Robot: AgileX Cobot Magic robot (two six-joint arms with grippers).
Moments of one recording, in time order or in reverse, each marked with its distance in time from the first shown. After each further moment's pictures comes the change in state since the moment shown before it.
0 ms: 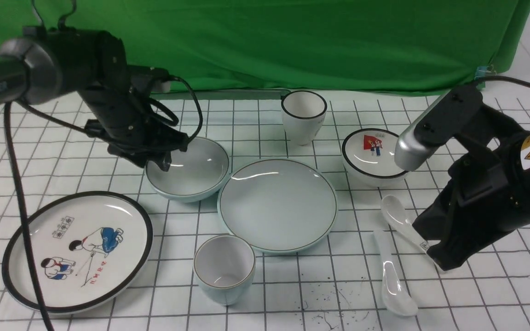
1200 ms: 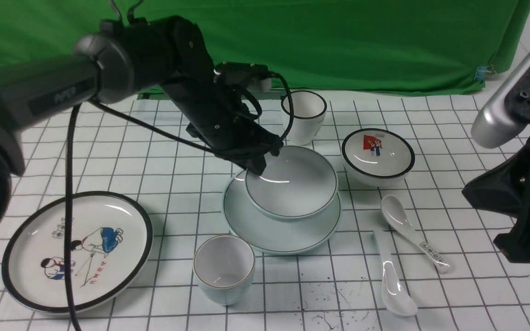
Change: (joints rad) right arm 0.000 -0.215 0.000 -0.105 0.012 0.022; left arm -0.213 0.017 -0.118 -0.331 0.084 0.244
